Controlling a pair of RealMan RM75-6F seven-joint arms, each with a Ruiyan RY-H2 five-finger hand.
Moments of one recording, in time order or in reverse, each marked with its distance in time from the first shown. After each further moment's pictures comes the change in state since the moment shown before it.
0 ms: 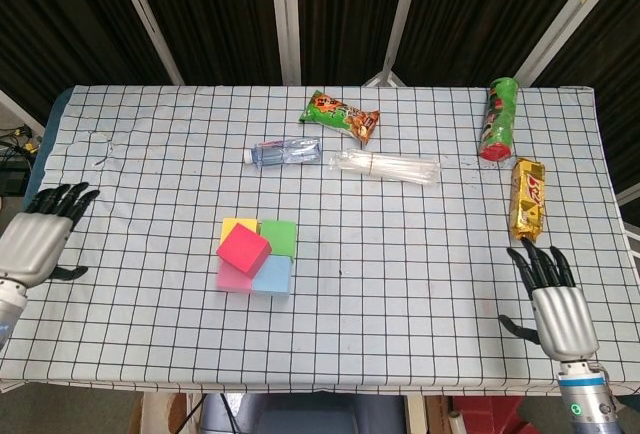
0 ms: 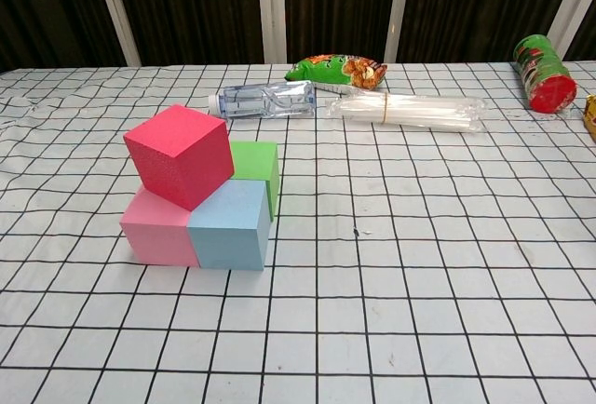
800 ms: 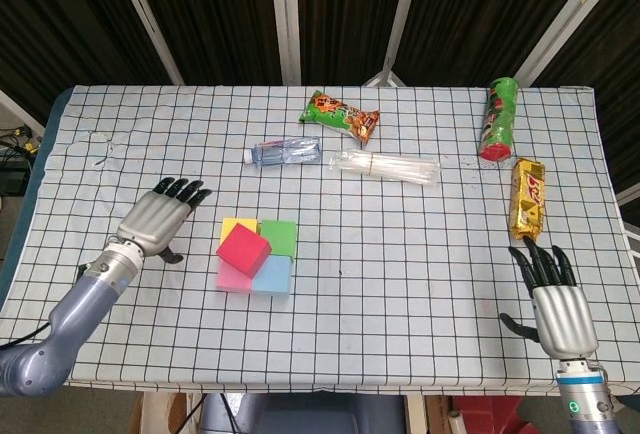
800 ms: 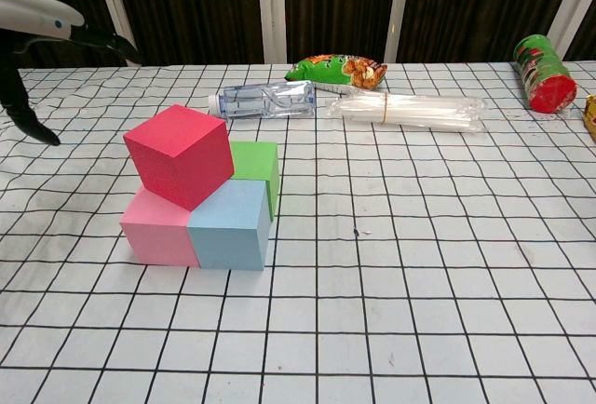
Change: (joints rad) left arm -0.478 -0.214 0.046 -0.025 -0.504 -0.117 0.358; right arm 0.000 -0.009 0.008 -0.002 0.021 0.002 -0.020
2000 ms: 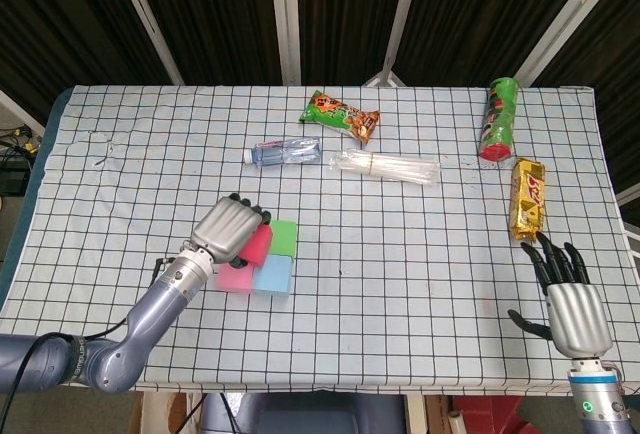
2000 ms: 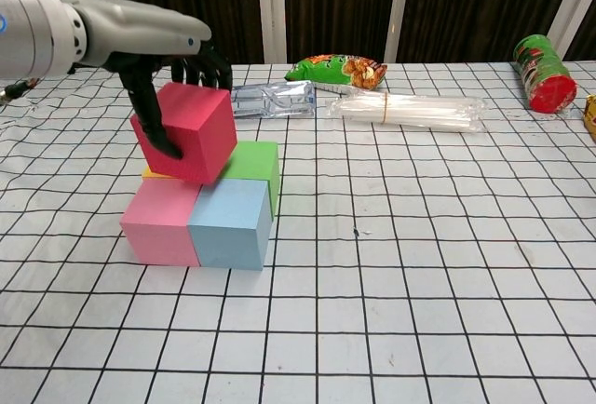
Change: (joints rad) left arm -0.178 -0.273 0.046 0.067 0.053 0.189 0.042; right arm -0.003 0.031 0.009 0.017 -0.001 0.015 0.105
